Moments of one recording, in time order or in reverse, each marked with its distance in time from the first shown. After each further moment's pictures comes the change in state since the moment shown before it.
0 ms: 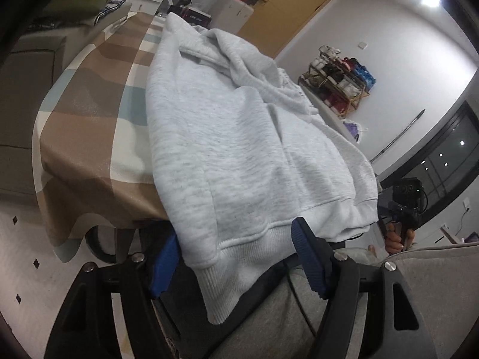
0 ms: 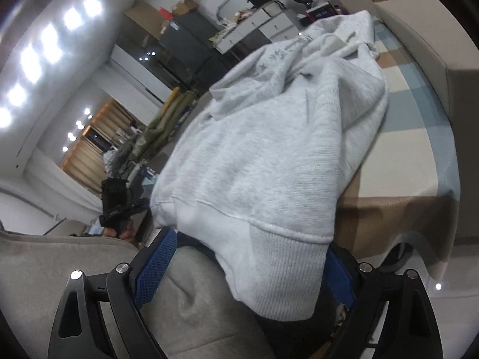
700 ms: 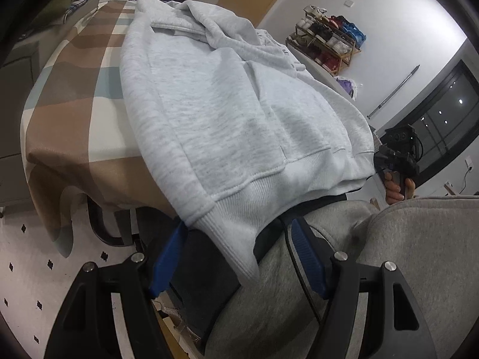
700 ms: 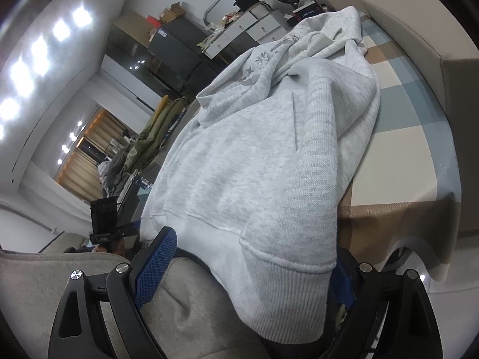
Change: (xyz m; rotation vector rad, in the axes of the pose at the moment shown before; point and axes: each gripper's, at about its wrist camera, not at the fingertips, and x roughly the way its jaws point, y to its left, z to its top) left arm 0.007 -0.018 -0.010 0.127 0.190 0.035; right arm 0.013 -0.009 0.005 0.055 0.011 -0.057
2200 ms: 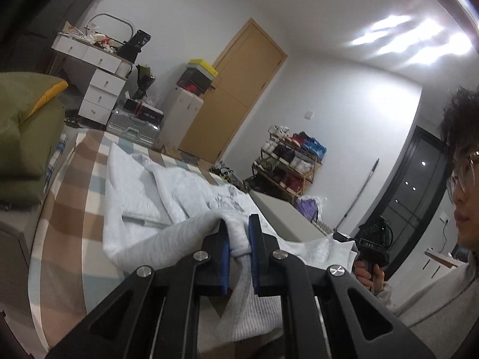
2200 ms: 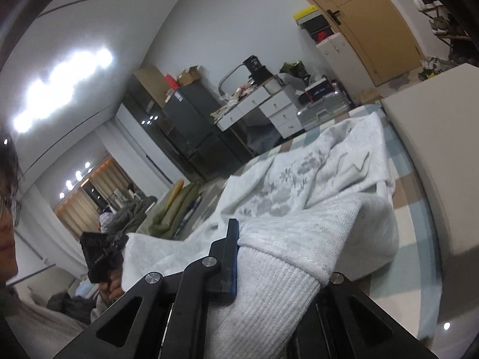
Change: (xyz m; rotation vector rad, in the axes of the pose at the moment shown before) left arm -0.077 -0.016 0.115 0.034 -0.650 -0.149; right arm -0.042 0.053 0.120 -0.047 -0.380 -0.004
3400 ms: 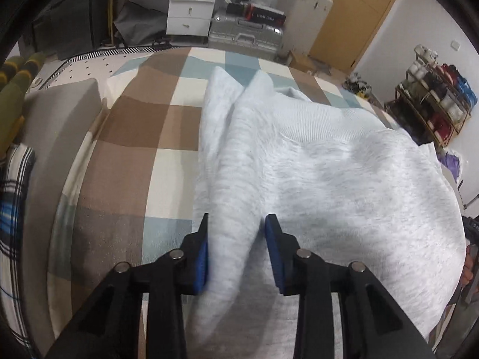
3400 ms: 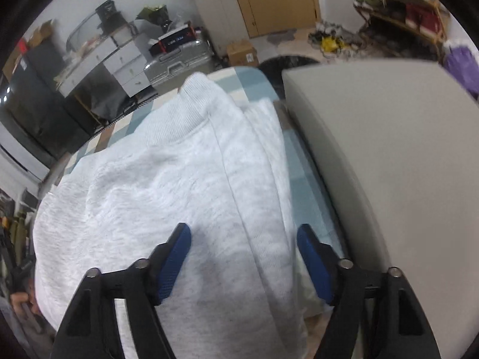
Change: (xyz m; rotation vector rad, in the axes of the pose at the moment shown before) left arm 0.200 0.142 0.033 -0.083 0.526 0.656; right arm 0.207 -0.153 0.114 0.132 0.307 -0.724
